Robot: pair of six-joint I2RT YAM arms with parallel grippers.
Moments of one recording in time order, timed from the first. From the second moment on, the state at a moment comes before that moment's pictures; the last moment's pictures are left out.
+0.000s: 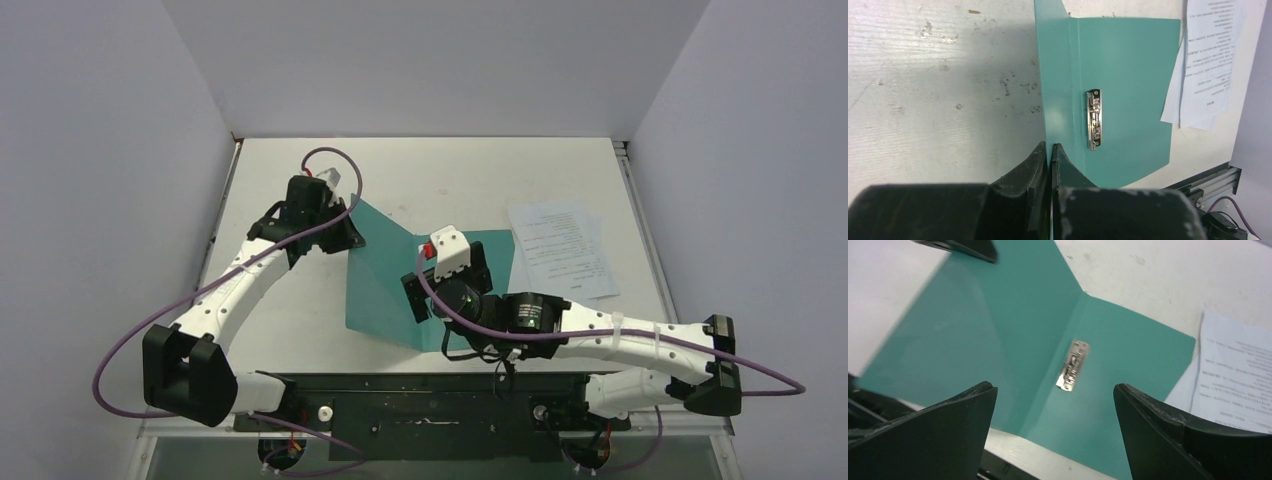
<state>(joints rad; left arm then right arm) -0.32 1.33 1.09 -0.55 0.20 -0.58 1.38 1.24 1.22 -0.57 0.81 0.38</state>
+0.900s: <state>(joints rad) -0.31 1.32 1.06 -0.77 -0.19 -0.55 0.96 1.58 1.00 -0.28 0.41 0.51</state>
